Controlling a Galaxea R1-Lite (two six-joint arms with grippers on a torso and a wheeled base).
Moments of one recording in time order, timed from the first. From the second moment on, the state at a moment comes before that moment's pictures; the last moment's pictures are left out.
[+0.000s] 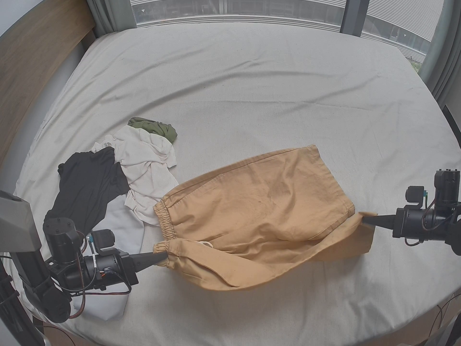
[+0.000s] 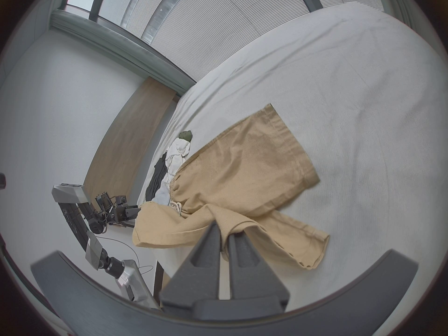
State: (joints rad) left arm -0.21 1.98 -0.10 -1.55 -0.66 -0.48; right arm -0.02 1.61 -0.49 -0.60 0.72 0.22
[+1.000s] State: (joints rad) left arm -0.22 1.95 -0.16 -1.55 -0.60 -0.54; right arm 0.02 1.74 -0.78 -0.59 0.66 0.27
